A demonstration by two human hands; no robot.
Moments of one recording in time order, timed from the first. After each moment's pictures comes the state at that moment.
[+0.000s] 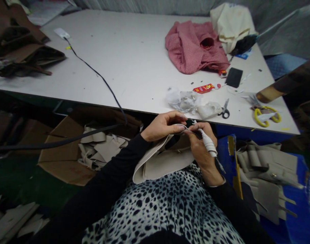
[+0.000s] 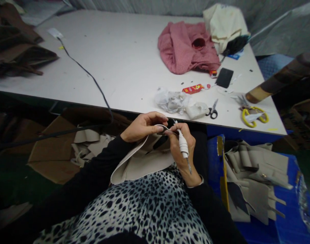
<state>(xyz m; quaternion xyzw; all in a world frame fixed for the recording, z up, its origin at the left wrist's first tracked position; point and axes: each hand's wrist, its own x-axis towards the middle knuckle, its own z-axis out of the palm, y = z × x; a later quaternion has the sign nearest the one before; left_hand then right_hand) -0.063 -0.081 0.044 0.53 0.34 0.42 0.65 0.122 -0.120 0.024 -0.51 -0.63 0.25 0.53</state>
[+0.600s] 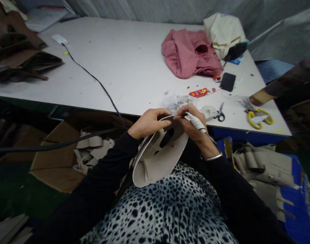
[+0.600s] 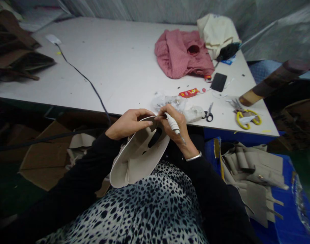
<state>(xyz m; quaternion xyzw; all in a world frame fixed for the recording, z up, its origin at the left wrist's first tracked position) -0.090 -0.063 0.076 0.65 0.49 0.33 0.48 0.113 -0.039 0.035 -0.40 -0.73 0.28 0.48</state>
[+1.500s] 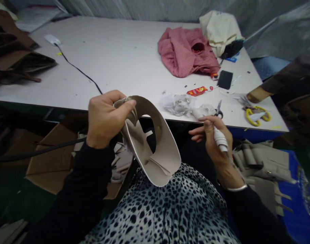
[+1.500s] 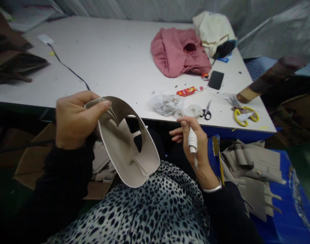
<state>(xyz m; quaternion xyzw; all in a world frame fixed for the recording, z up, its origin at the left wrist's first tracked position) -0.142 -0.098 0.131 0.60 0.67 0.42 0.09 0.156 -0.103 0.054 -0.51 -0.56 0.41 0.50</state>
